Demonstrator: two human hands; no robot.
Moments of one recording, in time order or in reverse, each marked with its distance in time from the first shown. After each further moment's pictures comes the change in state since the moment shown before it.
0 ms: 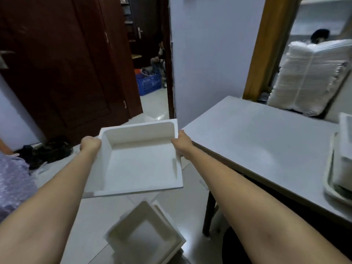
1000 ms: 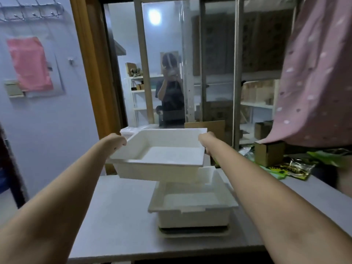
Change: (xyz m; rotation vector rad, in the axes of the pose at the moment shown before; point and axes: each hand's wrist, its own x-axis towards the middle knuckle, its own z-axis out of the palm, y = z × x) left_hand -0.403 0.397 0.171 0.187 -0.833 0.774; right_hand -0.265 -0.010 -0.482 0.262 1.021 0.273
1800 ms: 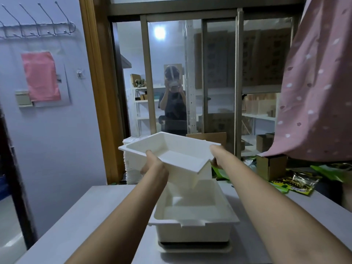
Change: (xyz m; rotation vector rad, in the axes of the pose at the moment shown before) left_hand -0.086 0.057 0.108 -1.311 0.133 -0.476; right_hand 0.019 0.008 -0.026 0.159 0.017 0.130
